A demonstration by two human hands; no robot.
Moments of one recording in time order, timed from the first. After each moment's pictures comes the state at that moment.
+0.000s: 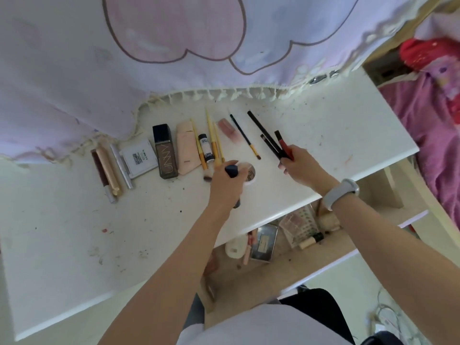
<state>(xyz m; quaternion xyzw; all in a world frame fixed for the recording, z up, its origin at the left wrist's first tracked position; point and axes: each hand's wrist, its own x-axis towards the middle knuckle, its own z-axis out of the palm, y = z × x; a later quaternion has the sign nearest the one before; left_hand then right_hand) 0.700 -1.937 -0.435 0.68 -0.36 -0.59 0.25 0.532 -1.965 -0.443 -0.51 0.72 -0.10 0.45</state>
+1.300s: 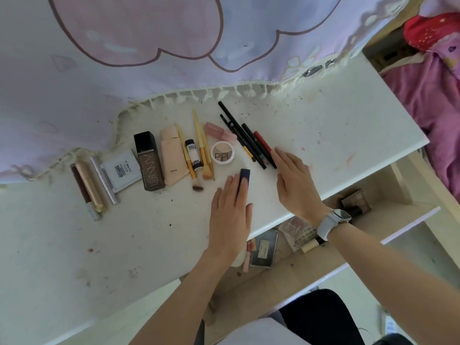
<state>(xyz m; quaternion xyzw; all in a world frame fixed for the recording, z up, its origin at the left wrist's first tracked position) 0.692 -1.896 -0.501 0.57 -0.80 -0.12 0.10 0.527 -1.928 -0.495 -0.71 0.67 -0.14 0.20</state>
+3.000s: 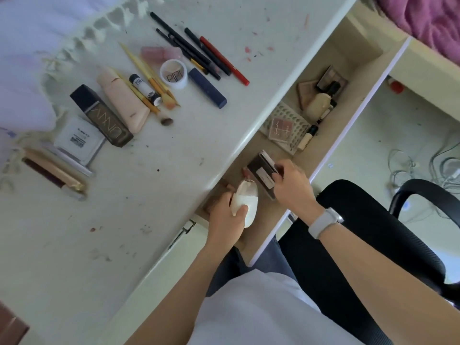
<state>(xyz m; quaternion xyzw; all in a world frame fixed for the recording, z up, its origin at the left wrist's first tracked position) 0.767 -1.780 -0.505 0.59 -0.61 -0.53 -0.06 0.618 -1.747 -0.520 -0.31 0.87 -0.14 0.36</state>
